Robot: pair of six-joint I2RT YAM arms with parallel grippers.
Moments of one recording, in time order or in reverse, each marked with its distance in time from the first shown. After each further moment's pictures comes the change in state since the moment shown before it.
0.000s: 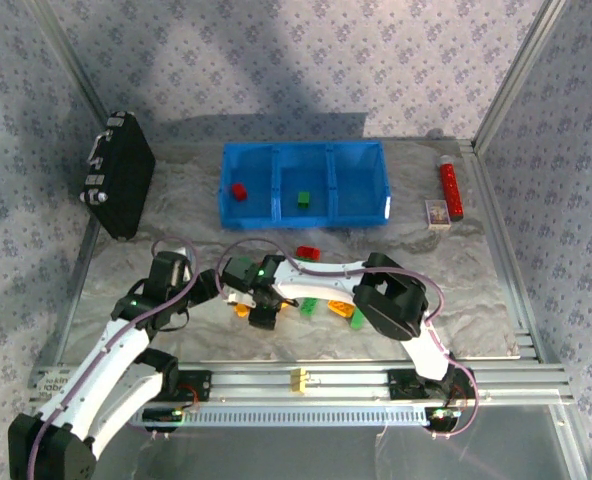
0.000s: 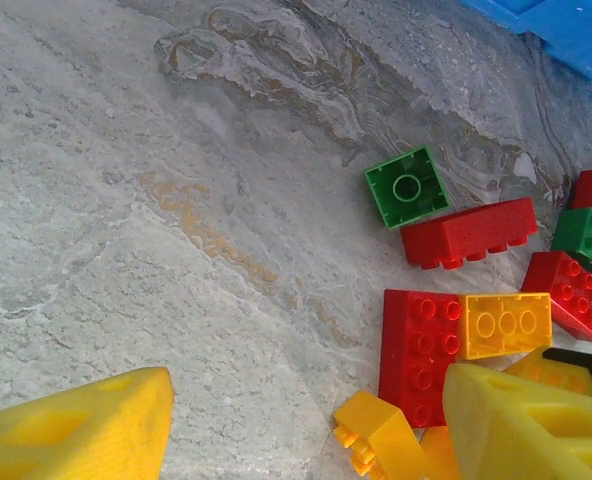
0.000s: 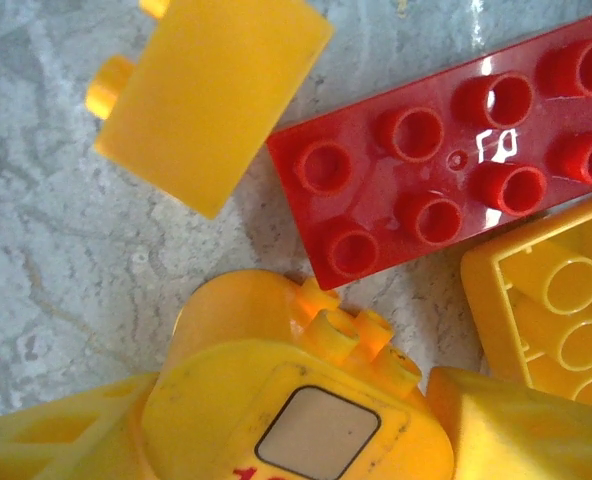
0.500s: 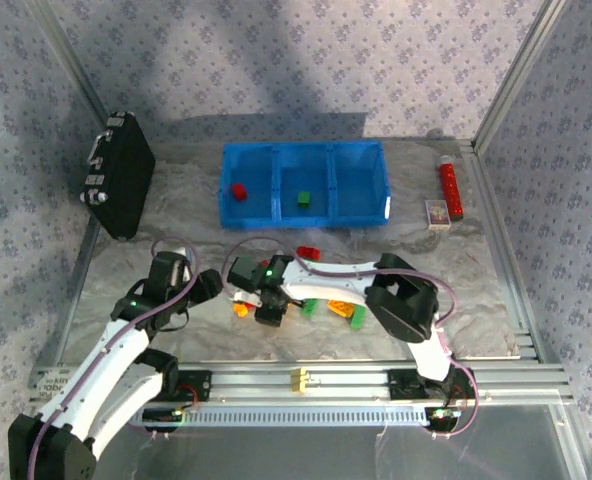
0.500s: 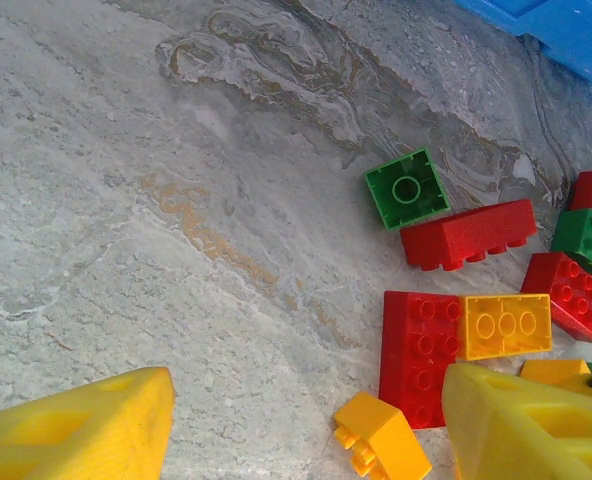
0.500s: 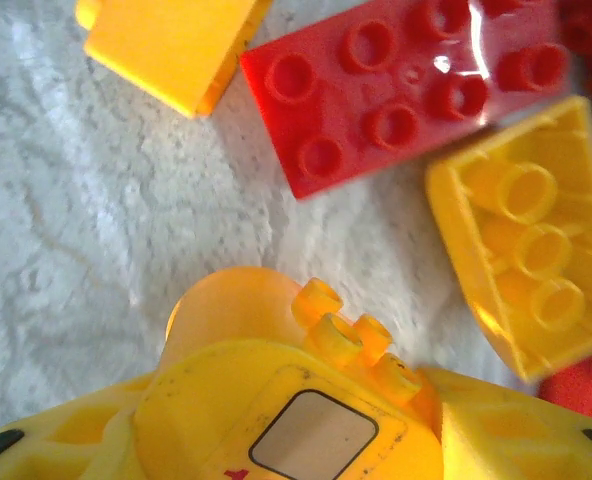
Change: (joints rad) left arm 0.002 -0.002 -0.001 0.000 0.000 0.005; right arm -0.012 -0.109 -0.083 0.005 0.013 0.032
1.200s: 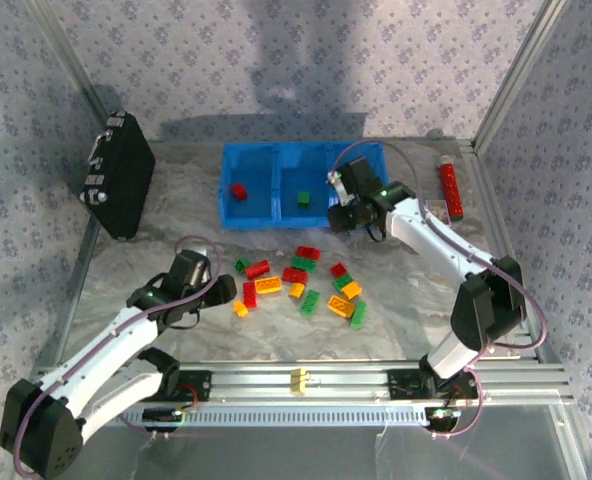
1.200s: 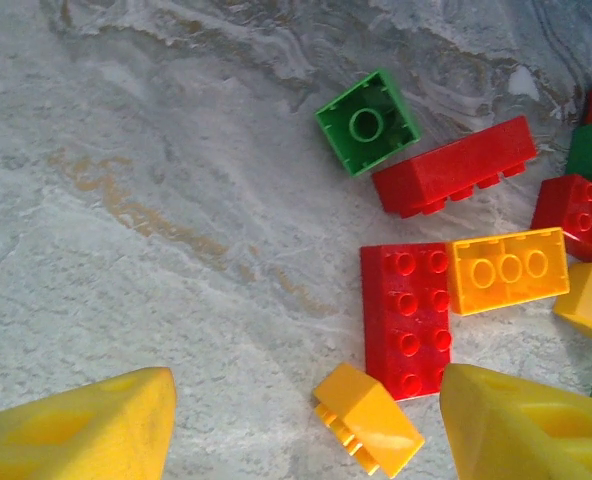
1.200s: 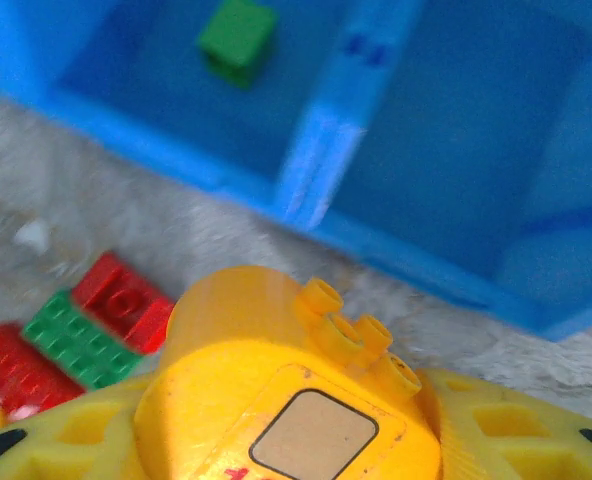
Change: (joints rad) left arm -0.185 0.139 0.037 0.032 -0.072 0.012; right arm -0.649 -0.344 -0.042 0.056 0.000 0.223
